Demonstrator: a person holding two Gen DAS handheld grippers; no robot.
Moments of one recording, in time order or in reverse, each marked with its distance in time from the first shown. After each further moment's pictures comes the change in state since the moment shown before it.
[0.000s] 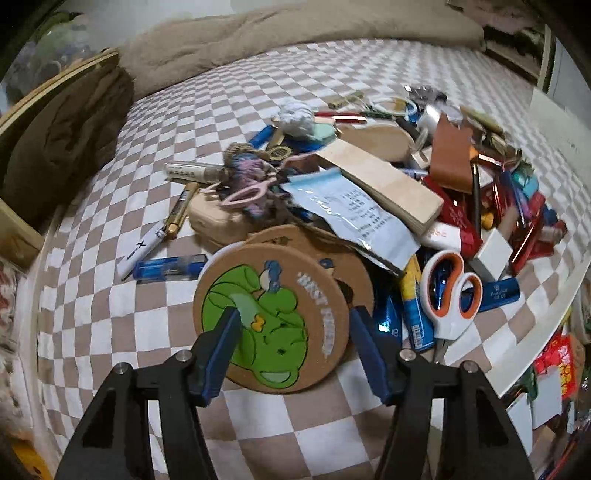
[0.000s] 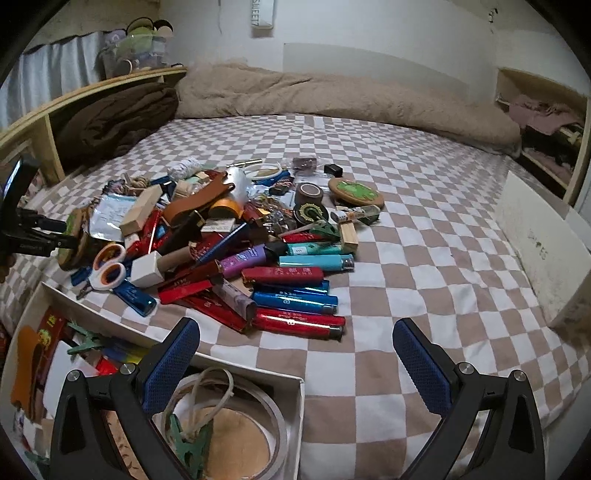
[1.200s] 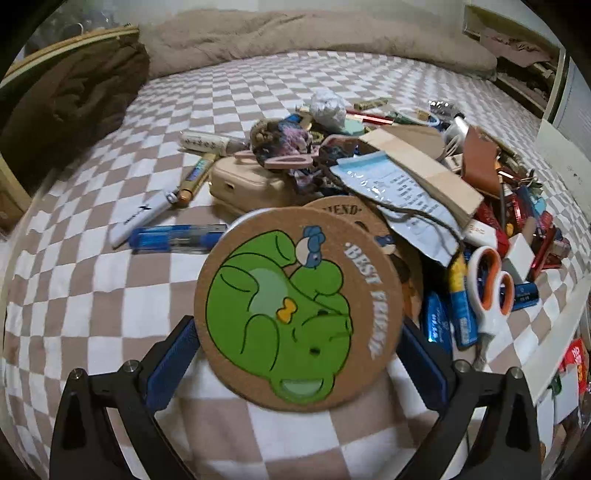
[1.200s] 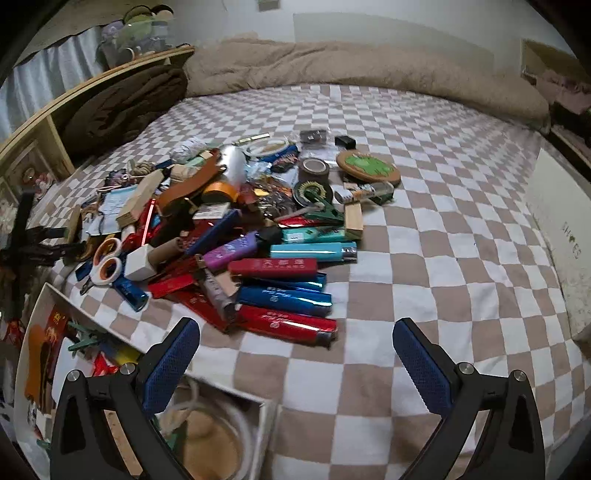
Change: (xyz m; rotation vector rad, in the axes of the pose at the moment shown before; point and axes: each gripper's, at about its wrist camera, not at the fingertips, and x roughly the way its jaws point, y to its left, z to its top) left arm 0.023 0.037 -0.026 -0.101 -0.074 -0.082; right arm 0.039 -0.036 0.020 0.018 0.156 0.117
